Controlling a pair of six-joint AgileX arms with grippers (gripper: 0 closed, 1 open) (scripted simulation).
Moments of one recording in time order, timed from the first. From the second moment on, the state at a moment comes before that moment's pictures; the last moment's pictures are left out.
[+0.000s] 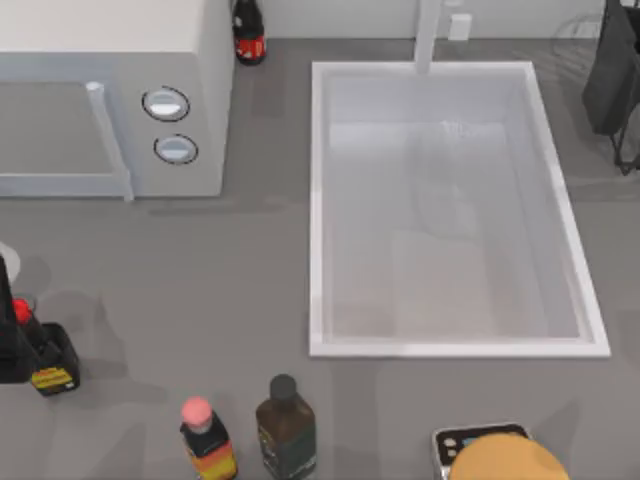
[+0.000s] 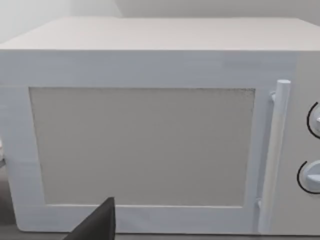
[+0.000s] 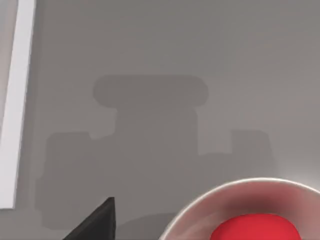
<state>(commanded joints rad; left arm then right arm) 0.00 0.00 0.00 0.00 0.00 0.00 -0.18 0.74 0.51 -0.54 0.00 -0.17</state>
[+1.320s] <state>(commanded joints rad) 0.00 0.00 0.00 0.00 0.00 0.00 -0.35 1.54 0.97 -1.00 0.00 -0.34</state>
